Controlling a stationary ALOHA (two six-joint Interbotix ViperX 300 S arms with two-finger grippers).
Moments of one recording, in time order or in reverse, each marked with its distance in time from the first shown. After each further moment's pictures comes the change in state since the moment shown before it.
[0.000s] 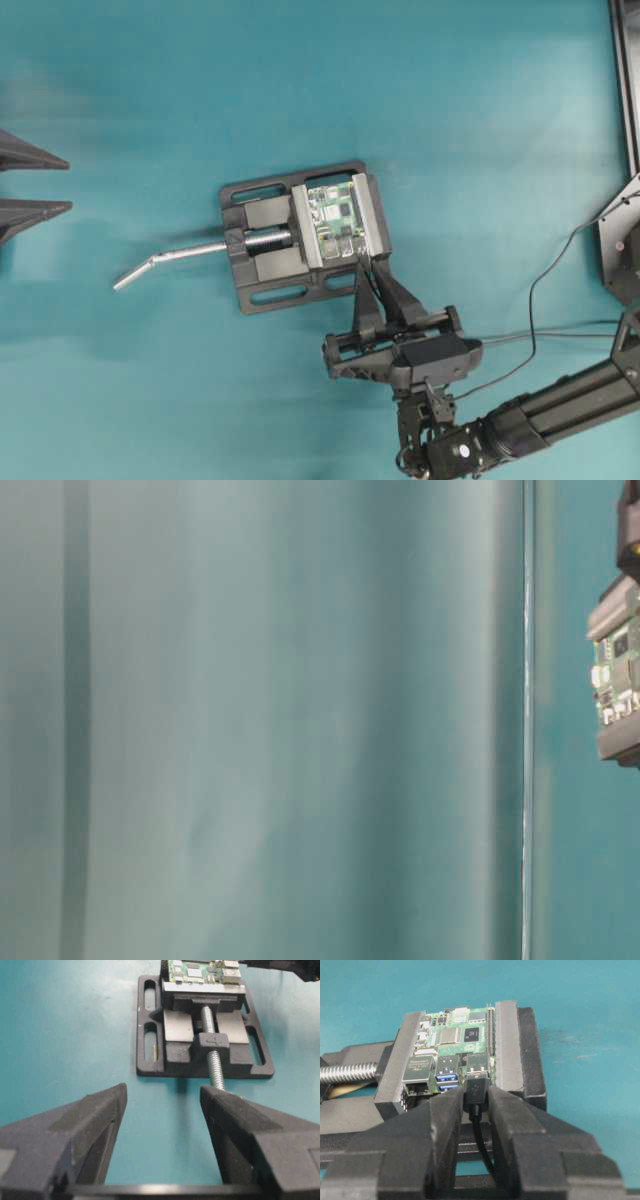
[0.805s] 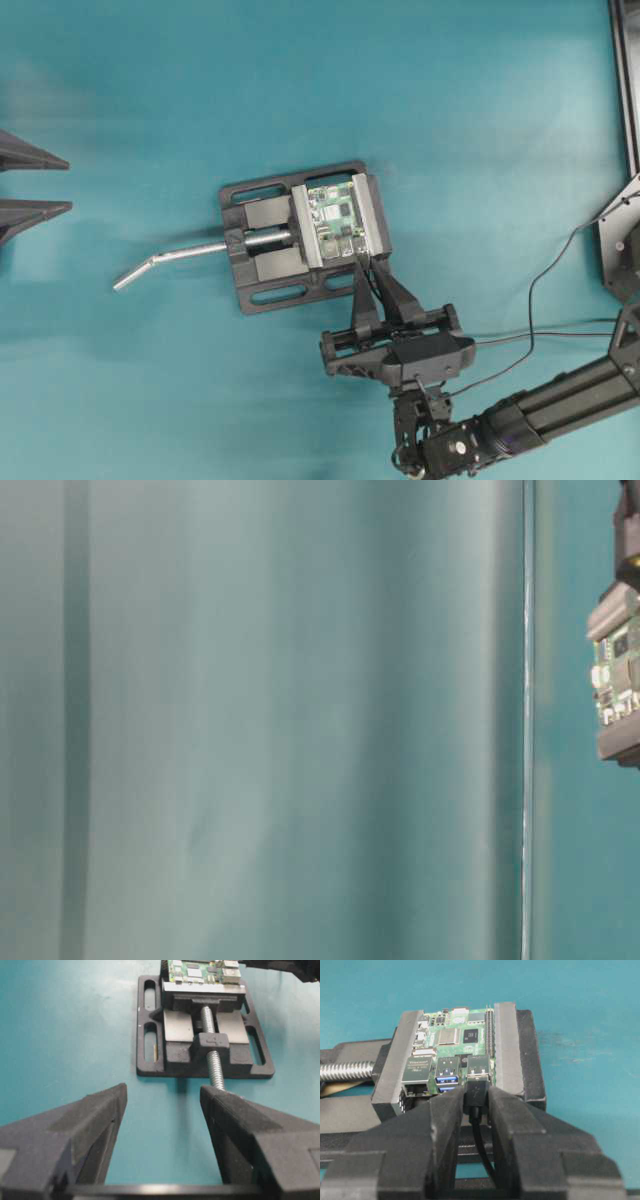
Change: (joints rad) left arm 0.000 0.000 0.000 0.000 0.000 0.000; right arm -0.017 0.000 -0.011 -0.002 0.000 -0.051
